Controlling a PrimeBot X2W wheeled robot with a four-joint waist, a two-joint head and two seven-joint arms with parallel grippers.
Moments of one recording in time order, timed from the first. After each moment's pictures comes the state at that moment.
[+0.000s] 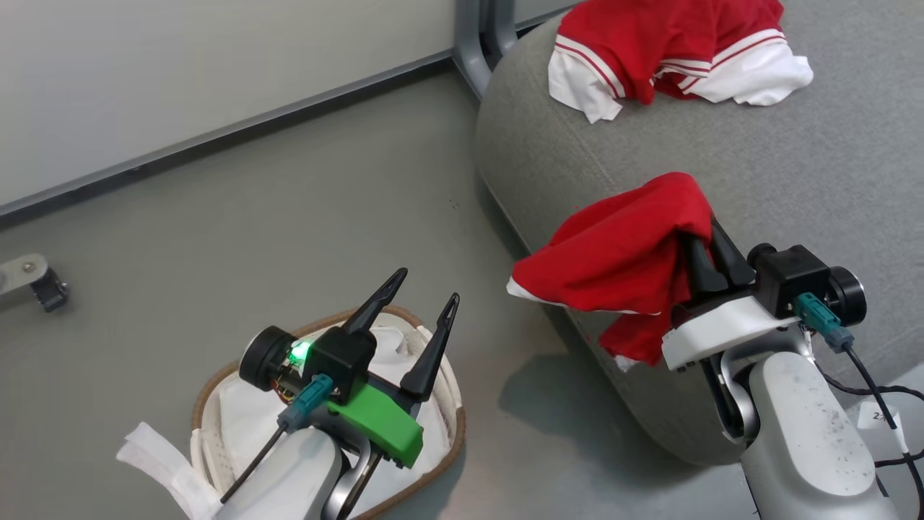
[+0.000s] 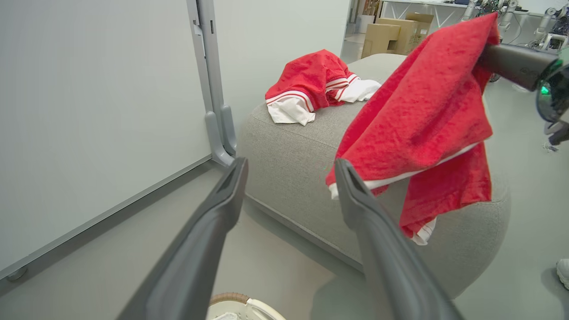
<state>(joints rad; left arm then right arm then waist) -0.38 0.21 -0.68 0.31 -0.39 -0.06 -0.26 -0.37 -0.05 0.08 0.29 0.09 0.13 -0.26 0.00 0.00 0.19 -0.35</state>
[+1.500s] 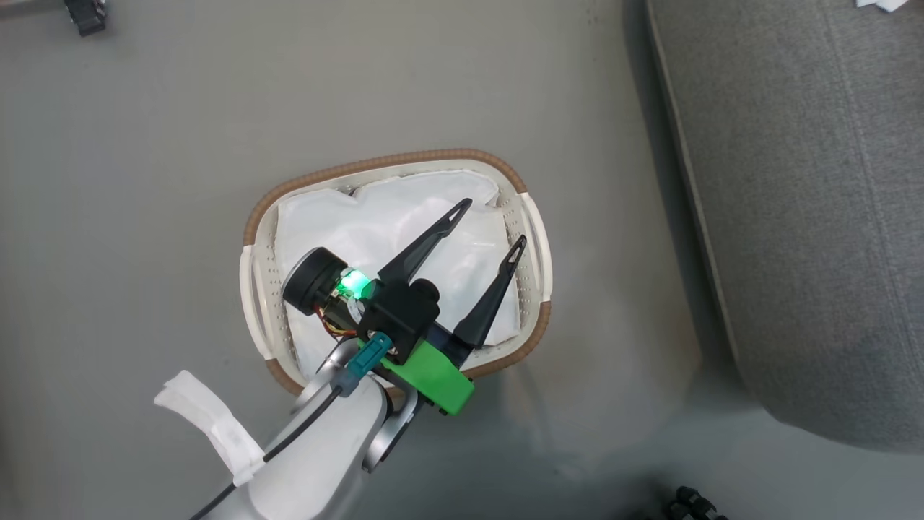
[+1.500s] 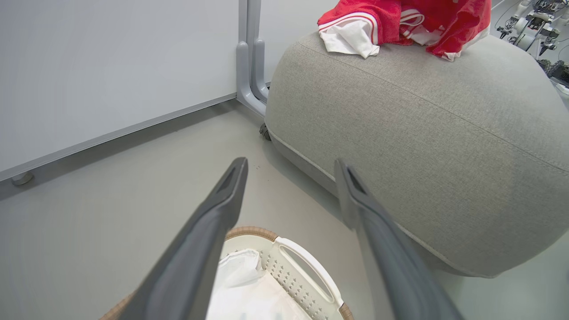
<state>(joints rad) -0.53 0.15 -0.73 0.28 -0.27 -0.08 -0.26 -0.97 -0.50 -0.49 0.63 -0.22 0.13 -0.19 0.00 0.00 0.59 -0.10</state>
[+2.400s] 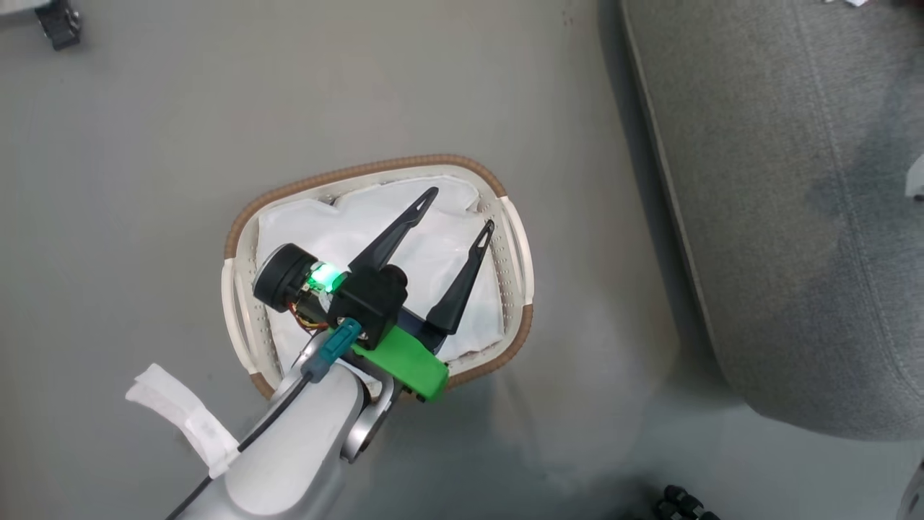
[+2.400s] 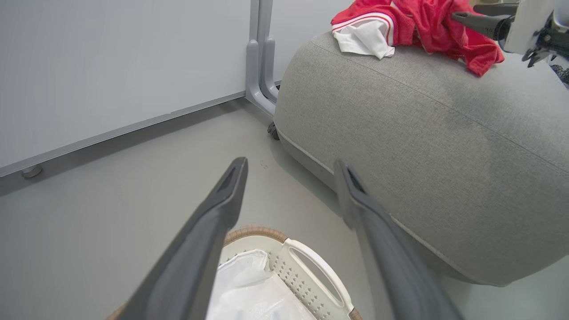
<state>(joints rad) -0.54 0.18 -0.70 0.29 -0.31 -0.06 -0.26 -0.81 -0.23 -0.46 0.64 -0.23 0.13 -0.26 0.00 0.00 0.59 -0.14</state>
